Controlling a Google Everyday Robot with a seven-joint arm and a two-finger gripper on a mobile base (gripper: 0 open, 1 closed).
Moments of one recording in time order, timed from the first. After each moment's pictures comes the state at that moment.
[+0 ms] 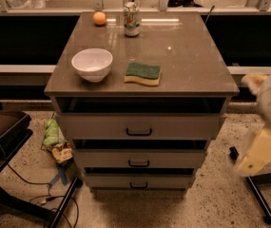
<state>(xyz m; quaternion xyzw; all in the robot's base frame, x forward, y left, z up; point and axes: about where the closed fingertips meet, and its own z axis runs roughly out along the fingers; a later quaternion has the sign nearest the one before) 0.393 -0.215 0.904 -0.59 0.78 -0.05 0.20</state>
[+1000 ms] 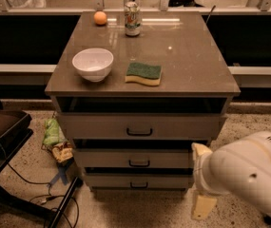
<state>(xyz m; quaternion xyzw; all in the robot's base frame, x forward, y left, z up) 0.388 -0.177 0.669 -0.65 0.74 -0.07 0.15</state>
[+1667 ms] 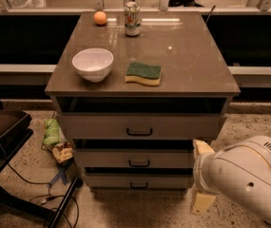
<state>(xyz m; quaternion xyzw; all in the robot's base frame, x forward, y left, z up) 0.404 -0.180 0.660 -0.64 0.74 -0.10 0.18</state>
